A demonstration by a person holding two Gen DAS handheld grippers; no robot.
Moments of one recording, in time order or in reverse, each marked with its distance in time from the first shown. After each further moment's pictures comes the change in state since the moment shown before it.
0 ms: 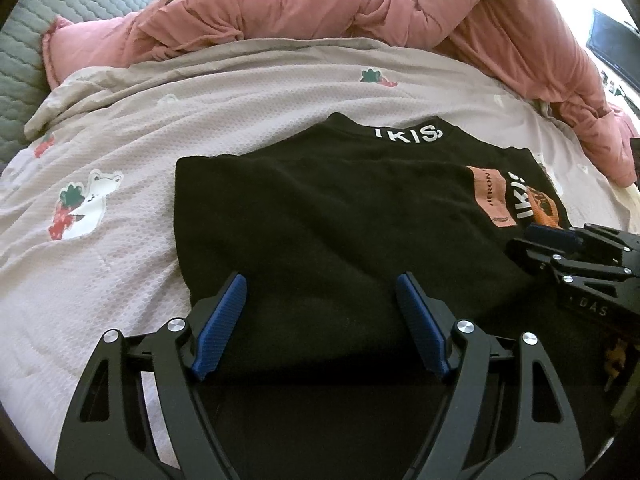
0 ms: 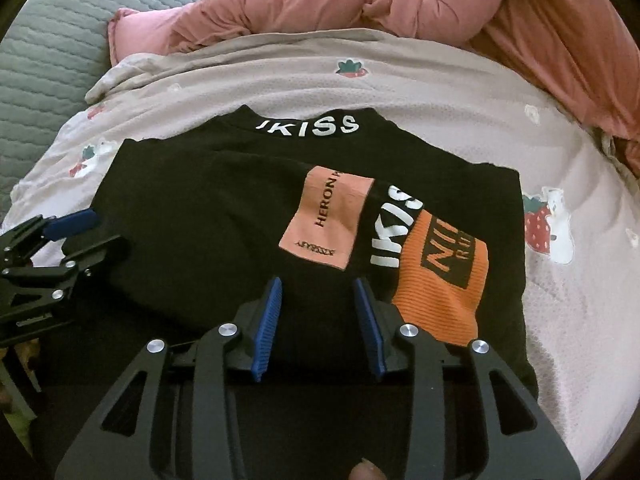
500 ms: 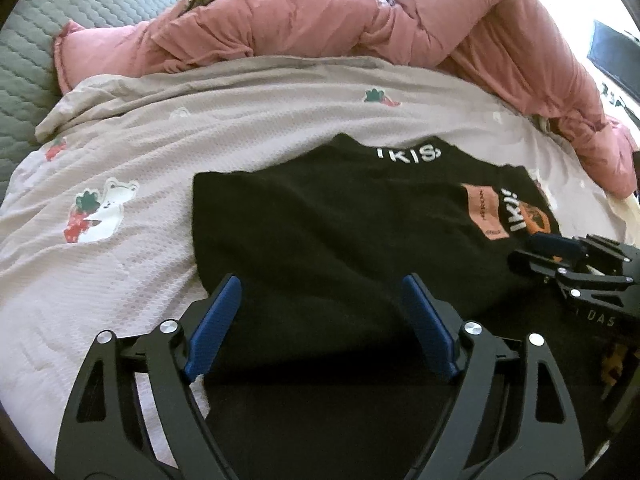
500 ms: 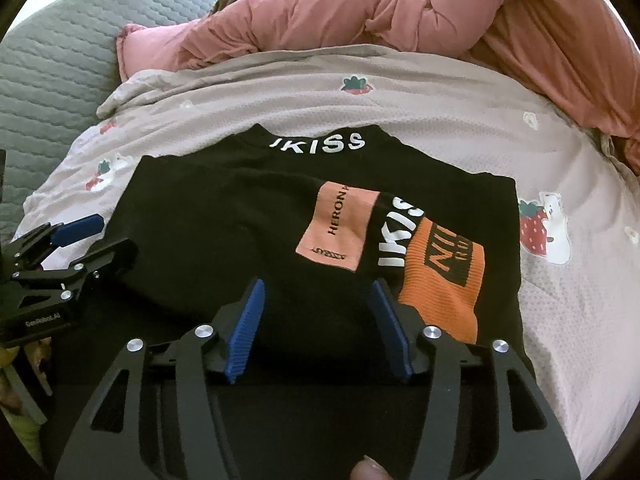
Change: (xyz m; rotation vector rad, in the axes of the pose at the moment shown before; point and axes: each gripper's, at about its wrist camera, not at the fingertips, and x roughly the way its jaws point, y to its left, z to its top) left arm -0.019 0.003 0.002 -0.027 -0.057 0.011; right arm -0.019 -0.001 0.000 0.032 -0.047 0.049
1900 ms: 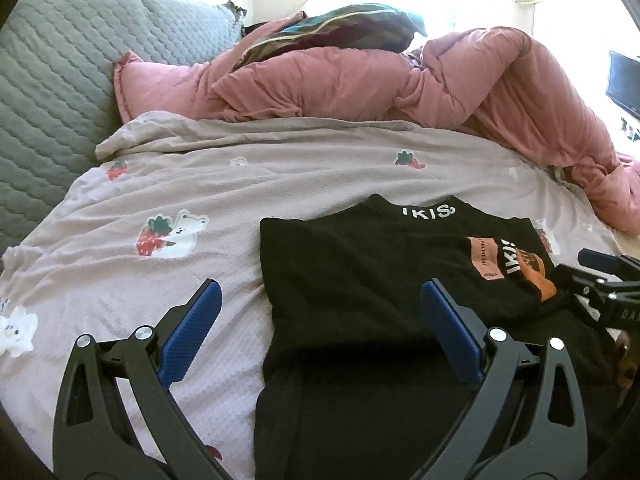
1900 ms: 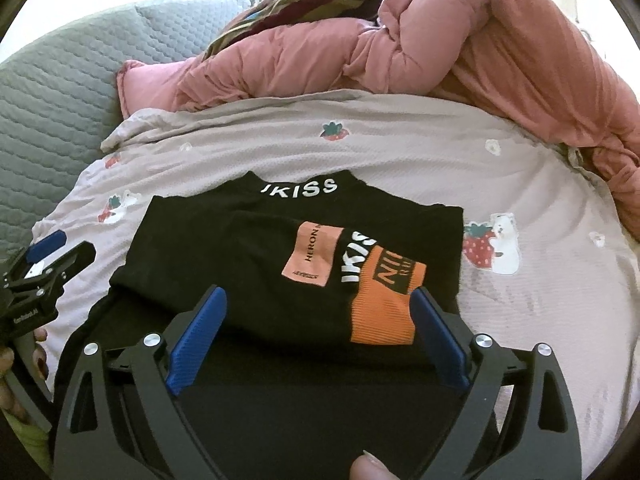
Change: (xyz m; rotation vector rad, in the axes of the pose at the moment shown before) left arm -0.068 0.004 -0.006 -0.065 -0.181 0.124; right arm -0.061 -0.013 0.002 0.037 -0.114 -0.033
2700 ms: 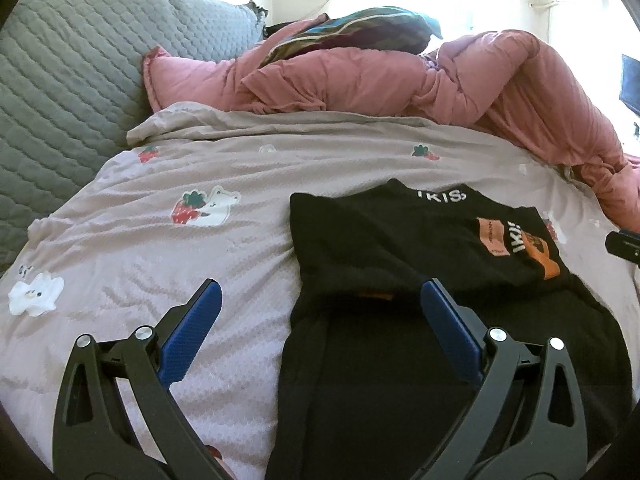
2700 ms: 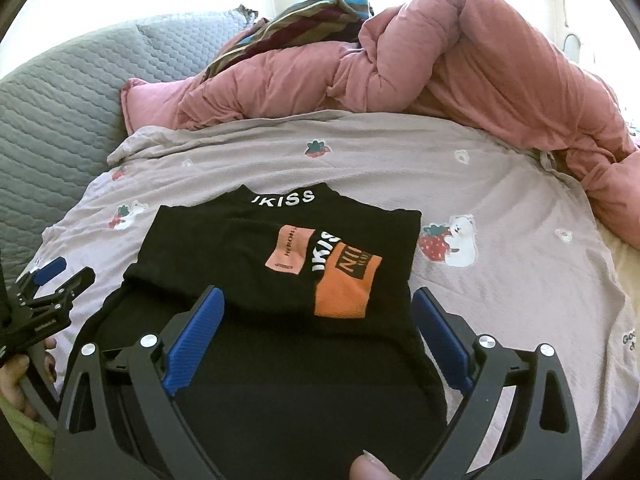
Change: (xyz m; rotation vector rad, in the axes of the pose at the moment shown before) left arm -0.032 0.009 -0.031 -0.027 0.004 0.064; right arm -0.054 -0.020 -0.013 0.014 -0.051 -0.013
